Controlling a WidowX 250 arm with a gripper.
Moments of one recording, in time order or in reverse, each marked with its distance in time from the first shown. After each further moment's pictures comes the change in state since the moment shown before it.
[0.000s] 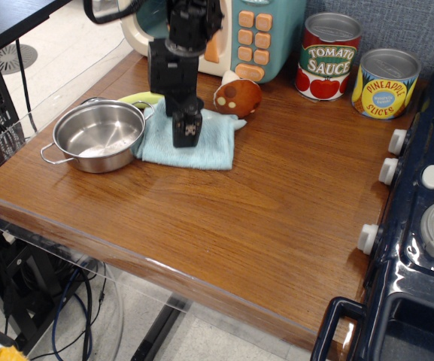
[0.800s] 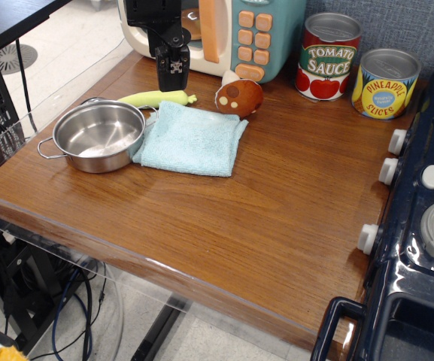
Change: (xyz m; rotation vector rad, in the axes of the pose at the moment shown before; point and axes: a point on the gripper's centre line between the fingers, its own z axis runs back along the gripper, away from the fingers) arm 0.020 -0.002 0.070 -0.067 0.040 0.036
